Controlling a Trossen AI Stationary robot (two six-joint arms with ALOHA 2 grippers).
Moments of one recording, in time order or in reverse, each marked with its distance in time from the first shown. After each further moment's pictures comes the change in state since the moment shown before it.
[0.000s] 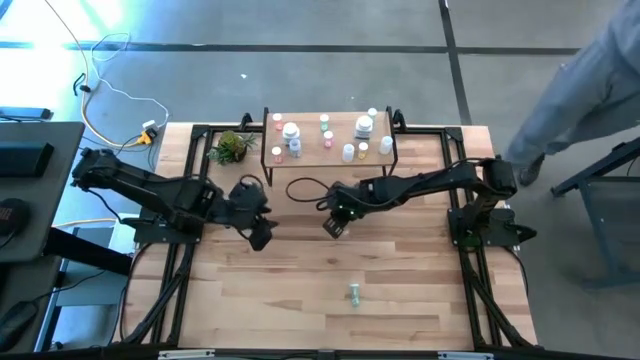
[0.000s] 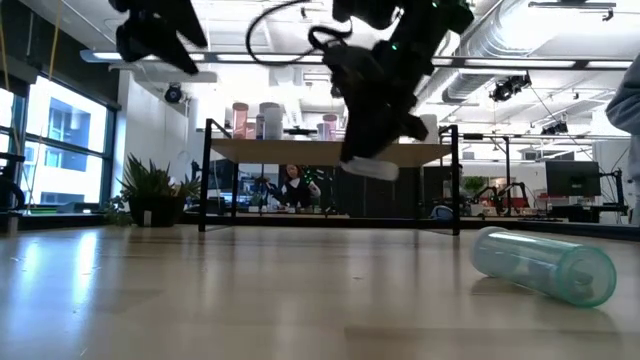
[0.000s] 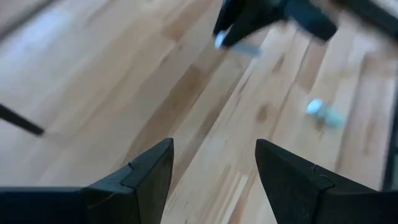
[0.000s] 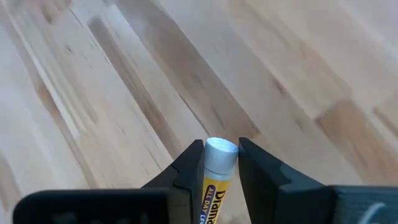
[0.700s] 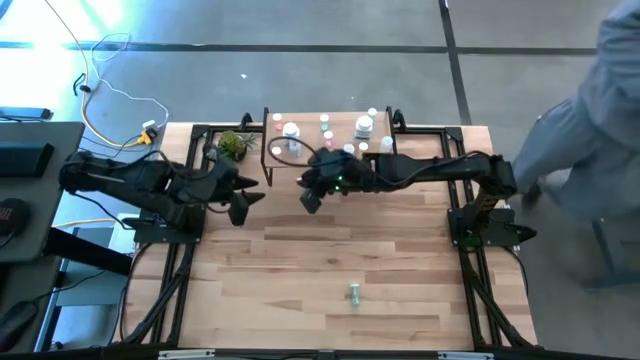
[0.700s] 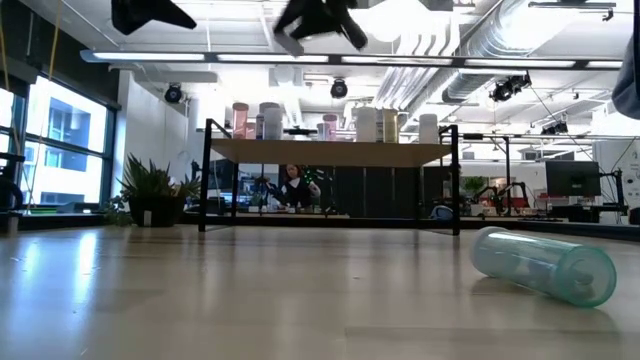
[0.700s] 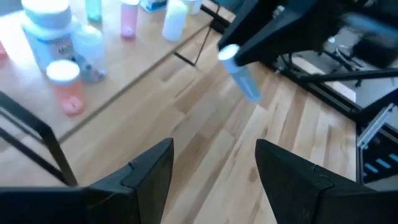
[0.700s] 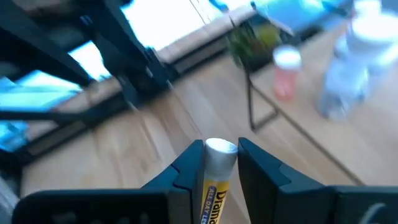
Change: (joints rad) left arm 0.080 -0.269 0.000 0.026 -0.089 0.105; right arm -0.016 0.000 0.400 0.056 0.147 -0.187
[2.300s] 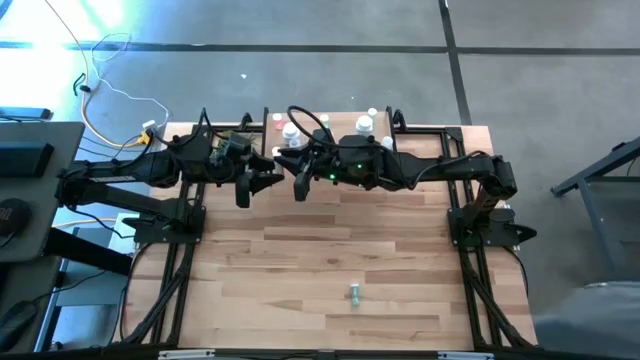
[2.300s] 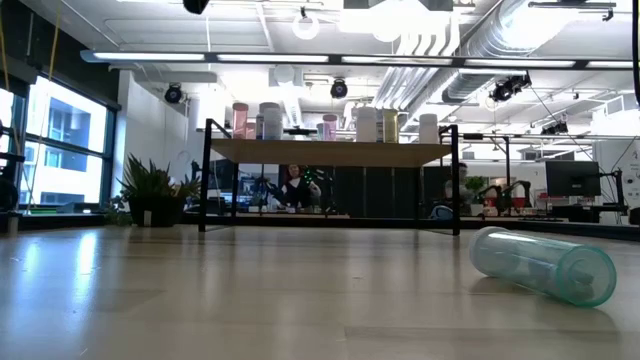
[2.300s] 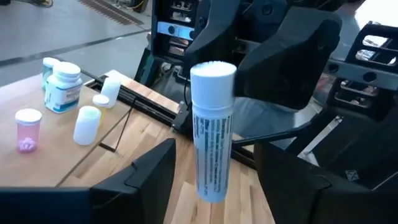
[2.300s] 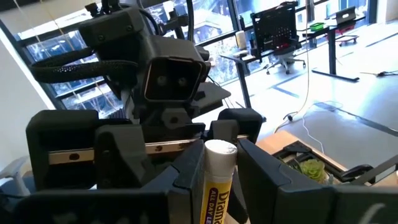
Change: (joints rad) left arm 0.276 0.050 0.000 0.519 0.424 0.220; right arm 0.022 0.000 0.080 0.456 0.032 -0.154
